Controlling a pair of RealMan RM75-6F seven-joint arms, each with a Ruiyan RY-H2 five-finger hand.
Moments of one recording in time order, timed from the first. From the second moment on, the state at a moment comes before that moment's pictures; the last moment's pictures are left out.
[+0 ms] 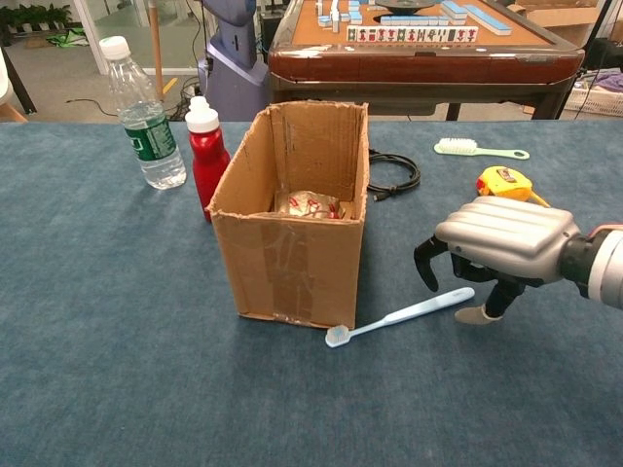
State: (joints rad) left arm -0.08 -1.01 -0.03 -1.69 1.14 1.26 0.14; right arm 0.67 -1.50 -0.03 -1.46 -1.43 0.94 -0.37
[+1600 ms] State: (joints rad) left arm -0.08 -1.00 -0.03 -1.69 1.14 1.26 0.13; right arm 0.74 -1.50 0.01 -1.66 -0.89 0.97 -0.87
